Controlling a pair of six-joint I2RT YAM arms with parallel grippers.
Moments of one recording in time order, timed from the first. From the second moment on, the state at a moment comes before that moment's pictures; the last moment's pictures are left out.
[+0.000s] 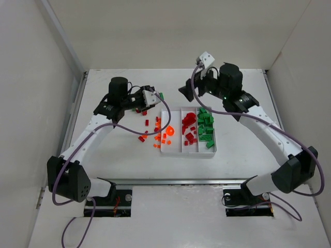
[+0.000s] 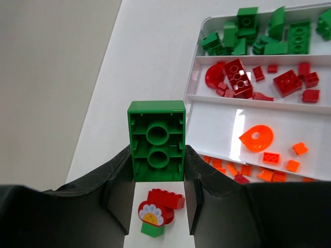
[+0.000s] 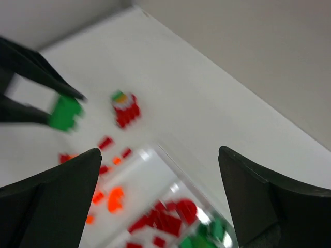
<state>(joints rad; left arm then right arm) -0.31 1.33 1.16 -0.29 0.76 0.84 0.47 1.39 1.32 -0.16 -0.27 -0.17</state>
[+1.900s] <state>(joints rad) -0.37 1.31 1.05 -0.08 0.48 0.76 0.41 1.75 1.51 -0.19 -0.62 0.20</state>
